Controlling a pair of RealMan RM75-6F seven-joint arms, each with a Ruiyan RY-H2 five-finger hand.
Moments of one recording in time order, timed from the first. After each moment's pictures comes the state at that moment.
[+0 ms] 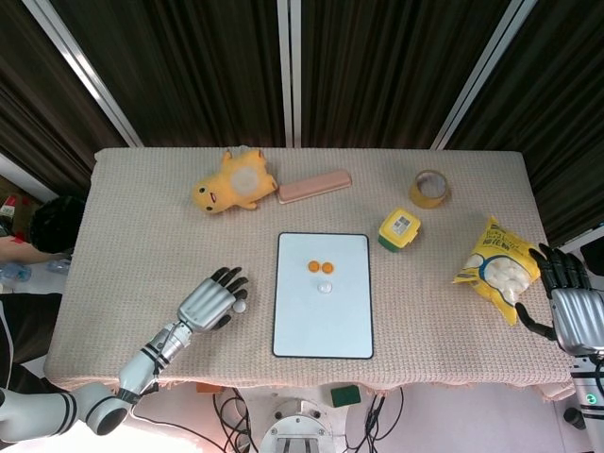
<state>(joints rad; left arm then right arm) -0.62 -1.56 0.10 -1.46 1.46 1.10 0.37 0.11 -1.05 0.08 -1.63 -1.48 1.43 0.05</state>
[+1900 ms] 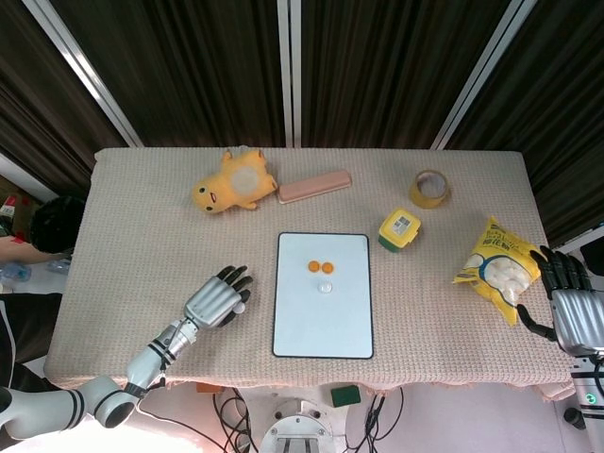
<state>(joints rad) -0.60 -1.59 0.04 -1.40 1.50 1.03 0.36 0.11 -1.06 0.07 -1.62 -1.46 1.42 0.04</state>
